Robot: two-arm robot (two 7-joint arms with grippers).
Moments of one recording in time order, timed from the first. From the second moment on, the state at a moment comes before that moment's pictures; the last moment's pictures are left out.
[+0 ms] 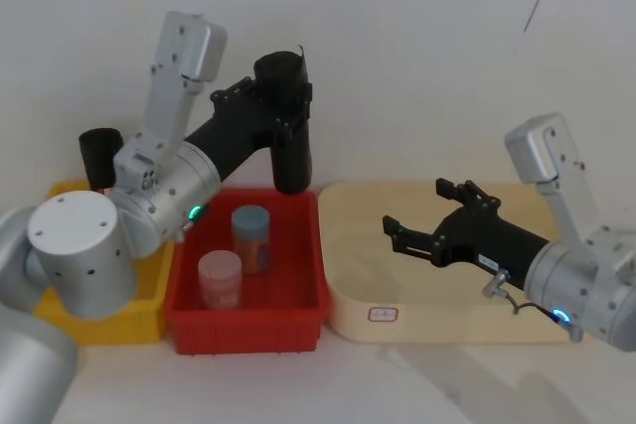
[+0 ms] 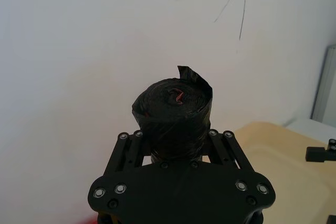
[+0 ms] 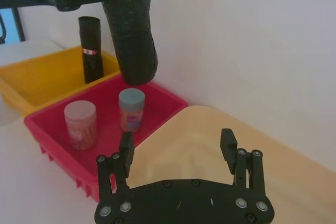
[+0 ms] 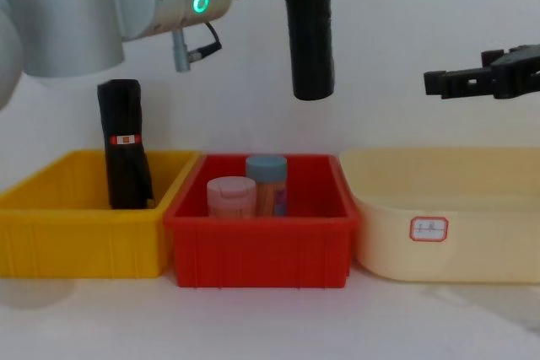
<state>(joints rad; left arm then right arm) -0.68 0.11 0.44 -1.35 -0.33 0.12 -0.27 0.36 0.51 -0.30 -1.70 0.36 0.35 0.37</state>
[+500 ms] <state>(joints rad) -0.69 0.04 0.44 -1.29 -0.31 0.10 -0.22 0.41 0.44 -0.34 -1.61 0.33 0.34 0.34</state>
